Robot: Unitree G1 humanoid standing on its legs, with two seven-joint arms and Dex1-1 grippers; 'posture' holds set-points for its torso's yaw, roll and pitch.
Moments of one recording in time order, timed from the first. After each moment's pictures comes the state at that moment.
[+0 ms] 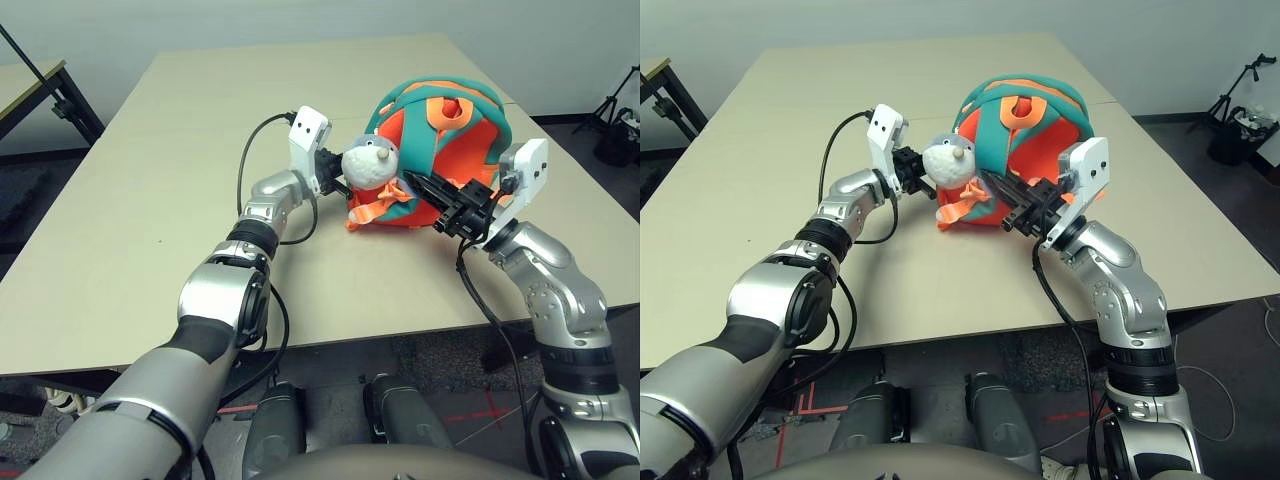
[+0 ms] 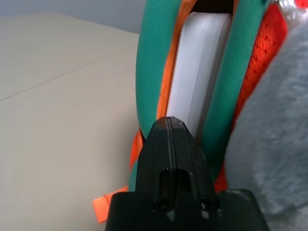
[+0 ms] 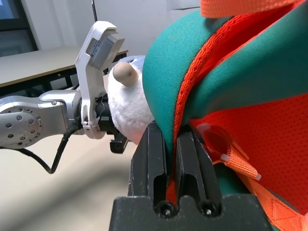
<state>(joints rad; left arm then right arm) -1.08 0.05 0.11 1.24 -0.13 -0.13 -0.79 -0.28 -0.34 -0.09 -0.25 0.52 0.41 0.61</state>
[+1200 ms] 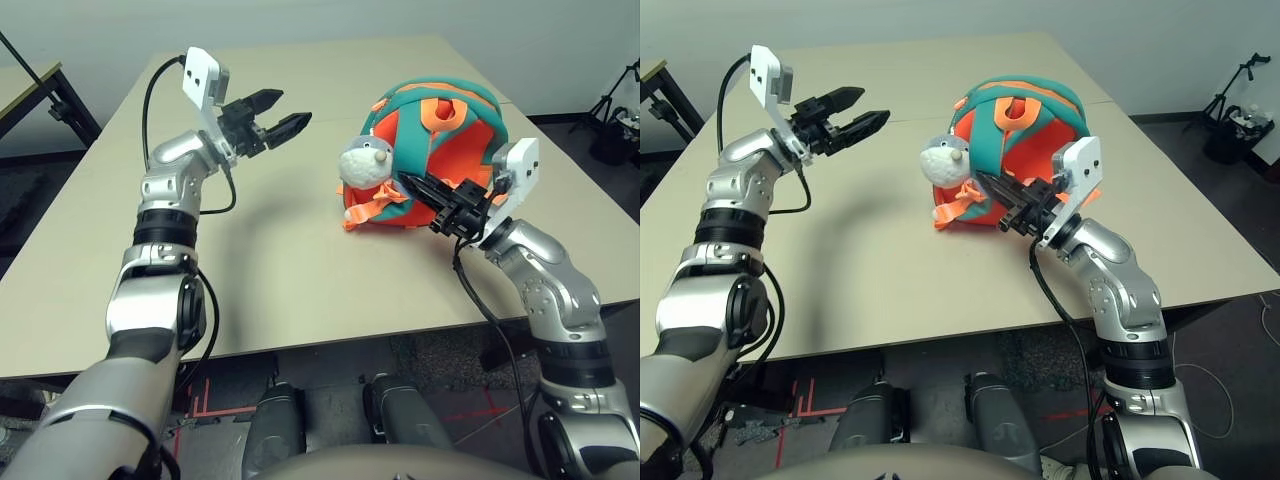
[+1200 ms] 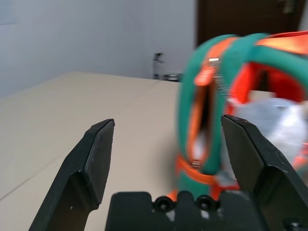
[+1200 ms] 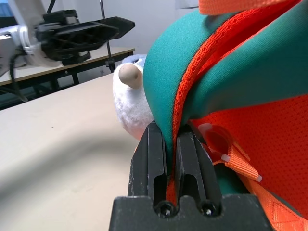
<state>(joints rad) -0.88 0.42 0.15 0.50 -0.34 0.31 -1.09 -0.32 -0.34 -0.06 -0.19 0.51 0.39 0.66</state>
